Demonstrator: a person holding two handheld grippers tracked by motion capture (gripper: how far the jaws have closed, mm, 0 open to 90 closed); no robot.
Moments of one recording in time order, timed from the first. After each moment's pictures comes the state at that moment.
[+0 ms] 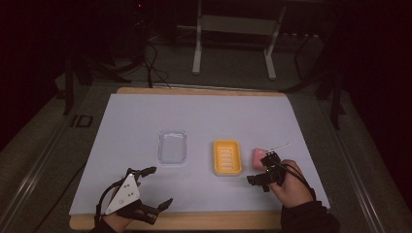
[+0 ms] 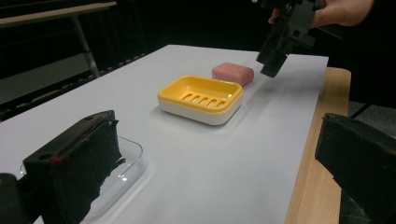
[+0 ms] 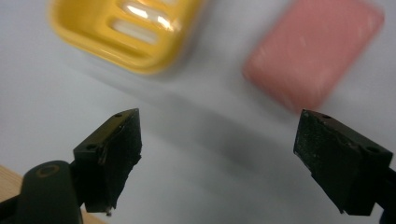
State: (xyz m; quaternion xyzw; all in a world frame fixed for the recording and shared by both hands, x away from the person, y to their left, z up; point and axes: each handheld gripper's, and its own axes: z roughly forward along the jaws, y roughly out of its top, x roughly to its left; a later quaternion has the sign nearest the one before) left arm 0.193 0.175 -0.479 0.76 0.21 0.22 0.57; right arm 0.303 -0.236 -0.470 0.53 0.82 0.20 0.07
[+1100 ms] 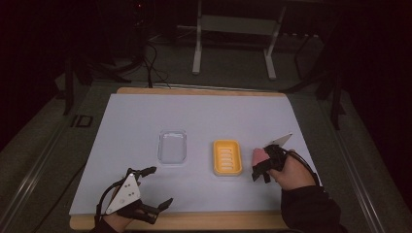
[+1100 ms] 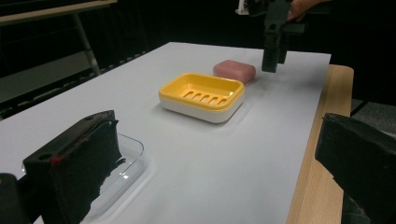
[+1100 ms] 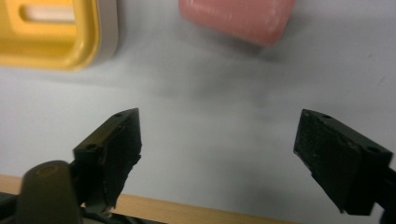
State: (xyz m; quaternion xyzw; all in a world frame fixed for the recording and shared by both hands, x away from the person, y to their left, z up) left arm 0.193 0.174 -0.479 0.77 0.21 0.23 0.56; right arm 0.340 -0.243 -0.466 0.68 0.73 0.05 -0.05
